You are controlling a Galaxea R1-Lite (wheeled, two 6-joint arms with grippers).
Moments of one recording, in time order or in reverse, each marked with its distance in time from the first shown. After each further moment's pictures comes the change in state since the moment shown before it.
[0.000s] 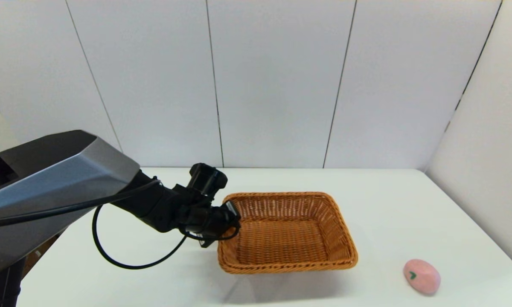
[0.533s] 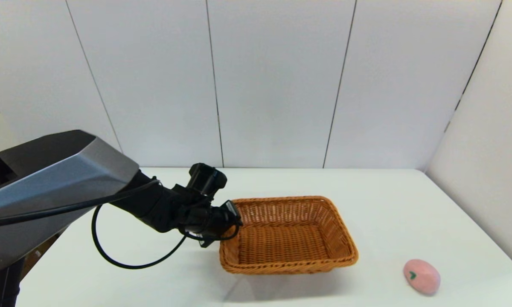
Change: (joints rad) left arm 0.000 0.000 0.003 0.000 -0.002 0.017; right arm 0.000 0.000 0.000 0.000 0.000 0.000
